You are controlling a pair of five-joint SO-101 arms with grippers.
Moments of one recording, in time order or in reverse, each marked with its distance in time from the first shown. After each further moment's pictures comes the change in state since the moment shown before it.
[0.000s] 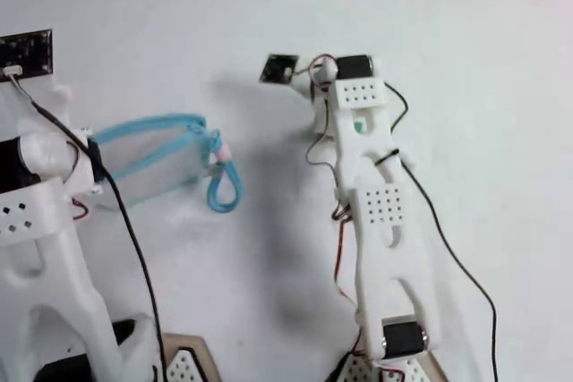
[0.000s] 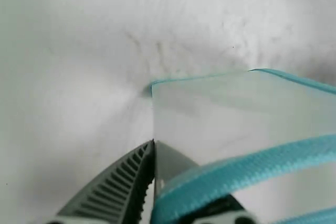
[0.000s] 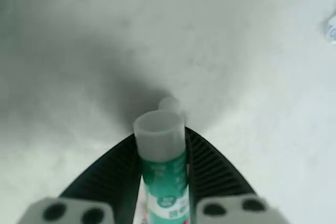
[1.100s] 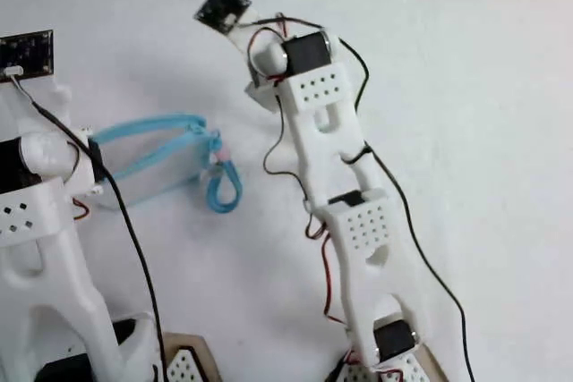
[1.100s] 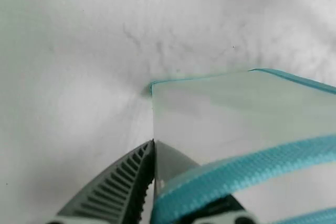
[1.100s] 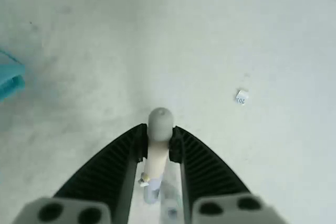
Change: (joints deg) left arm 0.0 0.0 0.1 0.0 -0.1; right arm -14.2 -26.1 0.9 2.4 -28.7
